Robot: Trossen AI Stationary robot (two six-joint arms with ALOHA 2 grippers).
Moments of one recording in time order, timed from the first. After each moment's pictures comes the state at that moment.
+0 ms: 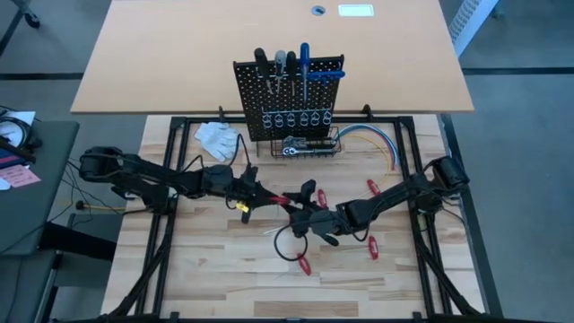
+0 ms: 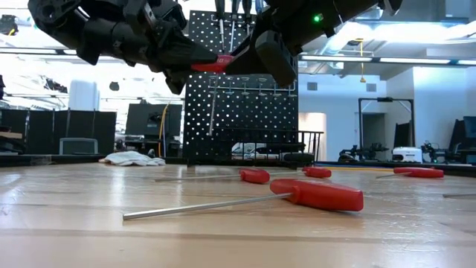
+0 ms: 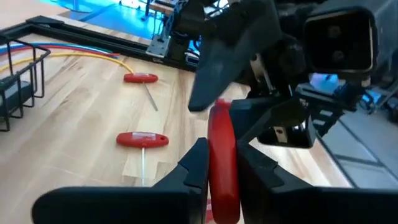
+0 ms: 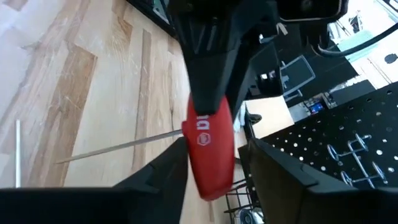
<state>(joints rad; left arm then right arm) 0.02 1.35 0.51 0.68 0.13 -0.23 0.31 1.79 1.04 0.34 0.82 -0.56</state>
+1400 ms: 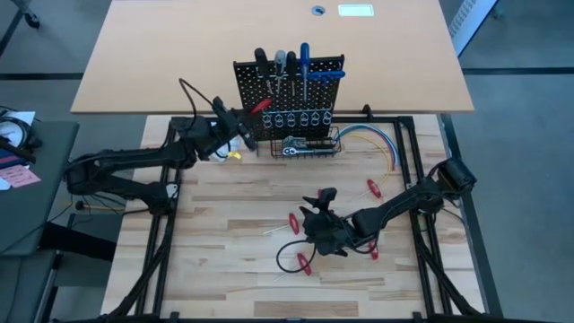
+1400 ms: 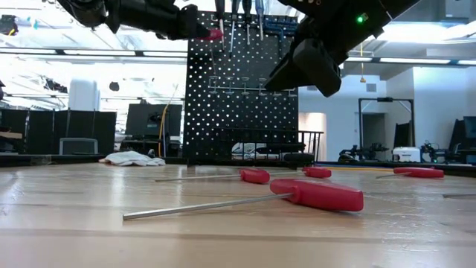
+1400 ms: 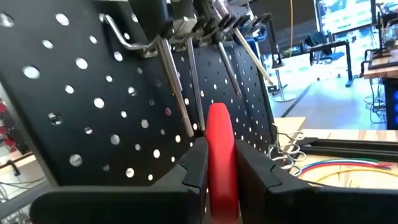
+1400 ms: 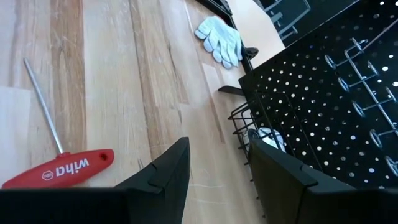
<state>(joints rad) 0.41 1.18 0.72 0.64 -0.30 0.35 0.42 1.75 1.04 -0.10 1.03 -0.06</state>
